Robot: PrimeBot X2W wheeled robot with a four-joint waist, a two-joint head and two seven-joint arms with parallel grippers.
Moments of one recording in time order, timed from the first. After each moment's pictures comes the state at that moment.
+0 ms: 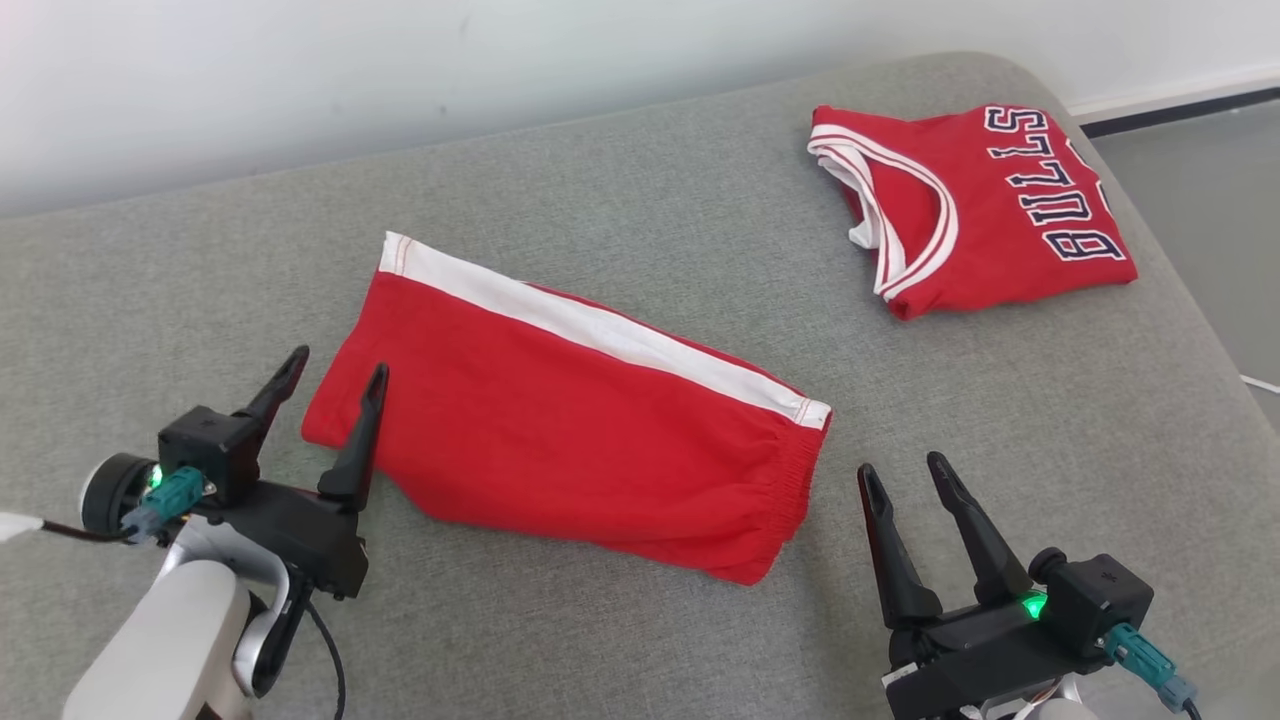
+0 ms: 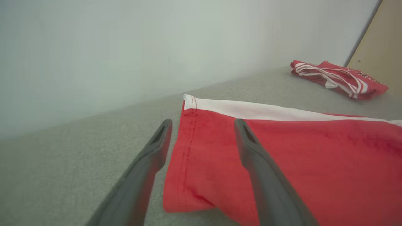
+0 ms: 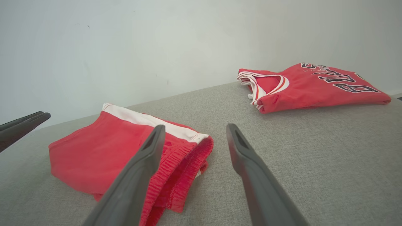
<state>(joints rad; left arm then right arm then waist) -0.58 0.42 -0.51 0.53 -0.57 -0.09 -0.26 -0.12 -0.14 0.22 0.17 0.37 0.13 -0.26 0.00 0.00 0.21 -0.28</state>
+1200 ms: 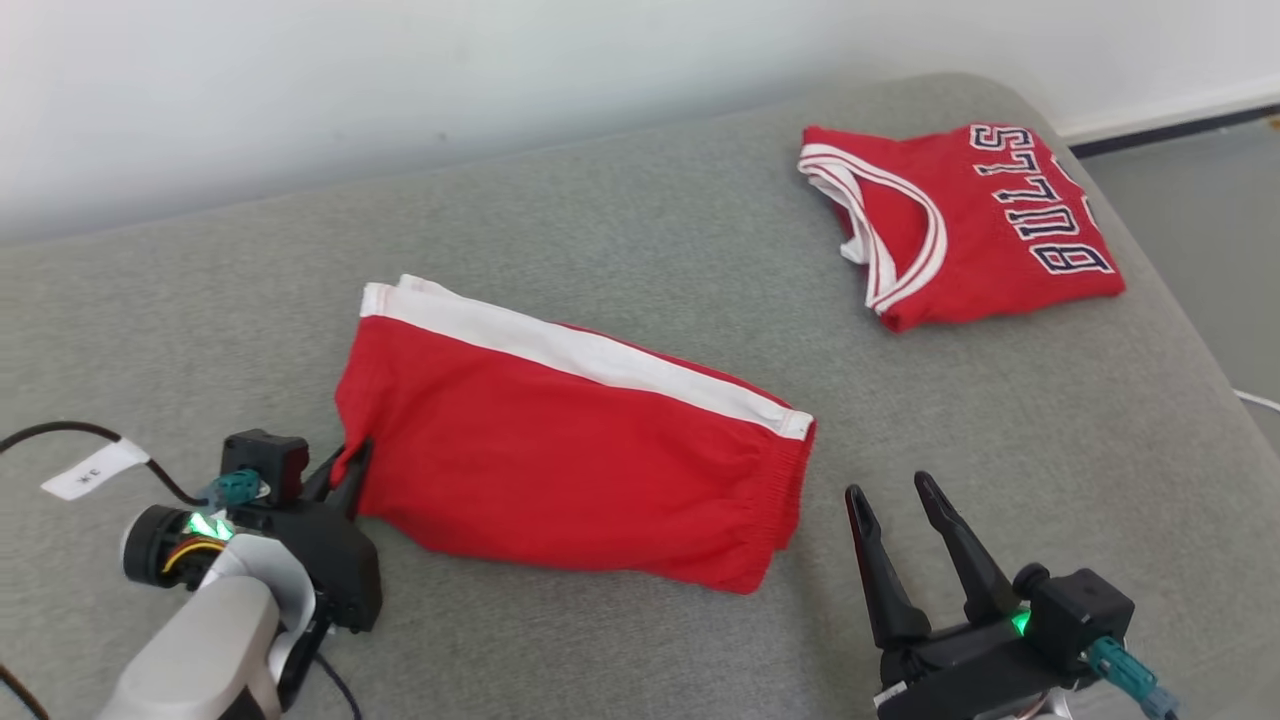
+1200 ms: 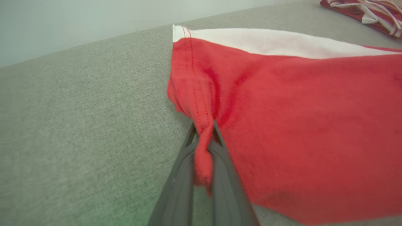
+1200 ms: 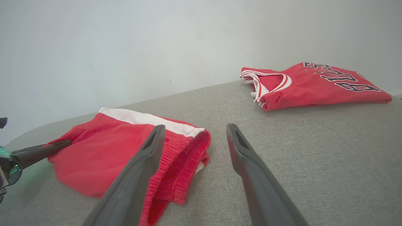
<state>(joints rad) -0.73 0.35 -0.76 0.98 -0.74 -0.13 -0.23 -0.11 -0.14 0.24 0.19 0.35 0.13 -0.26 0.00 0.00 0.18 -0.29</state>
